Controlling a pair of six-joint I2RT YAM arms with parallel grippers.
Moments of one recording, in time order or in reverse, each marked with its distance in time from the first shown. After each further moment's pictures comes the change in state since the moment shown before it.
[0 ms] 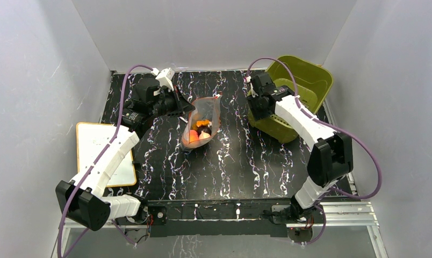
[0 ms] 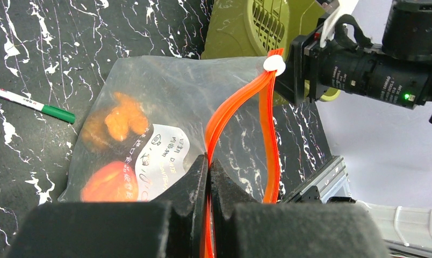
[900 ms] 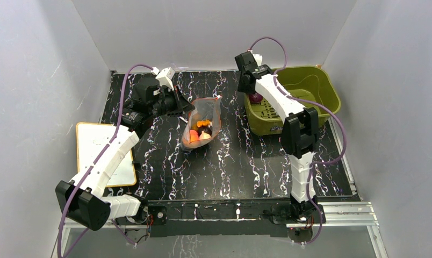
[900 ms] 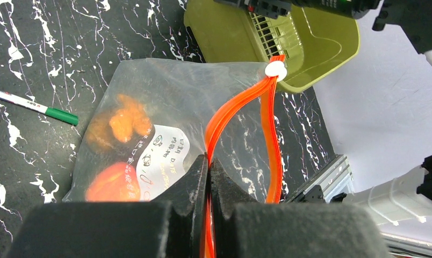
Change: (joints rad) left arm 0.000 0.001 0.008 -0.006 -0.001 0.018; right arm -0.006 0.461 0.551 0.028 0.107 0.516
